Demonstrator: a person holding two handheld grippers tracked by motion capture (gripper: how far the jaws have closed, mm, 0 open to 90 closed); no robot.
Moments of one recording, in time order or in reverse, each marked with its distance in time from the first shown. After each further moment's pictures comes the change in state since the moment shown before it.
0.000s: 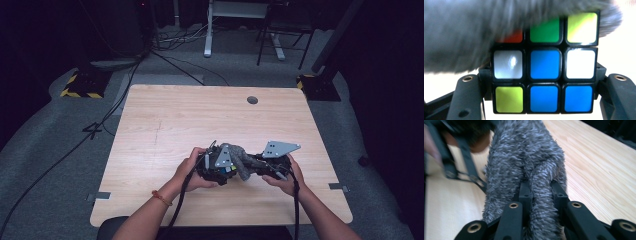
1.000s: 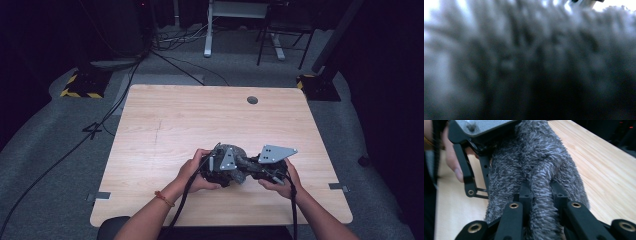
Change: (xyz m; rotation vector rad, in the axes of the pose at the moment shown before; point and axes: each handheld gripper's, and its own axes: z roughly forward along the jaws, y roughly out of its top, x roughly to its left) left arm -0.004 0.004 0.009 0.021 0.002 0.015; right arm 0.019 0.010 -0.001 -0.043 0.026 -0.054
